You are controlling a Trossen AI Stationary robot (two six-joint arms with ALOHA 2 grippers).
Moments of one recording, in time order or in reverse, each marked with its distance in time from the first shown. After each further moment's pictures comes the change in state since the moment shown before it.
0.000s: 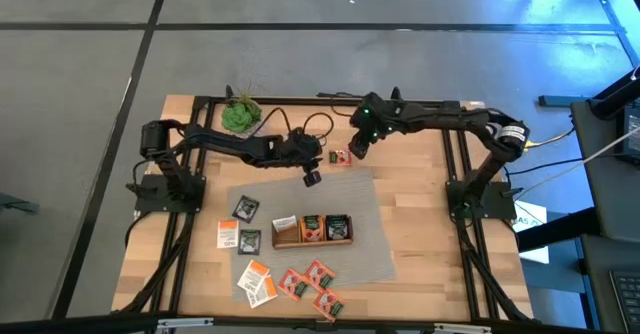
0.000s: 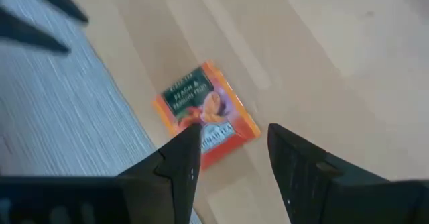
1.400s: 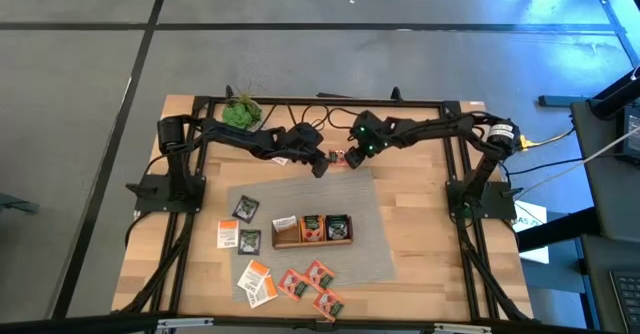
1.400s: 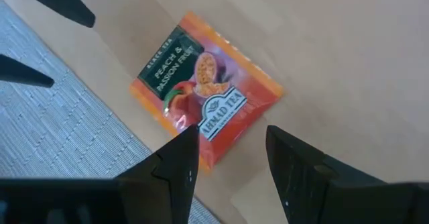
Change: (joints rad) left arm 0.113 0.129 0.004 0.150 0.294 -0.389; right arm 0.075 0.081 -0.110 0.143 0.070 0.288
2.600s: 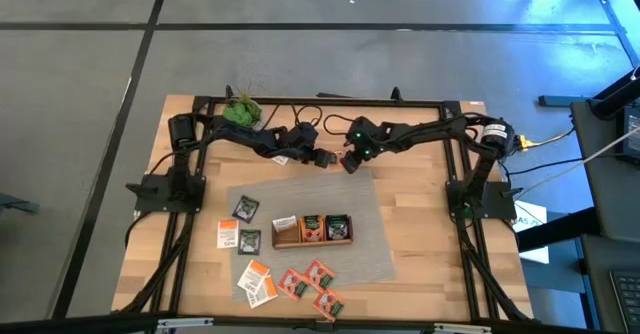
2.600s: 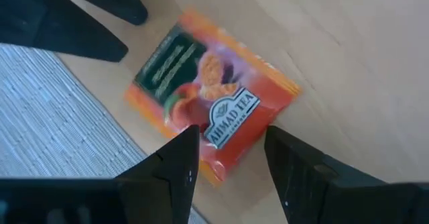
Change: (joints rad) left arm 0.048 0.099 0.002 0.027 0.034 -0.398; right arm 0.047 0.080 0.004 0.061 0.047 -0.029
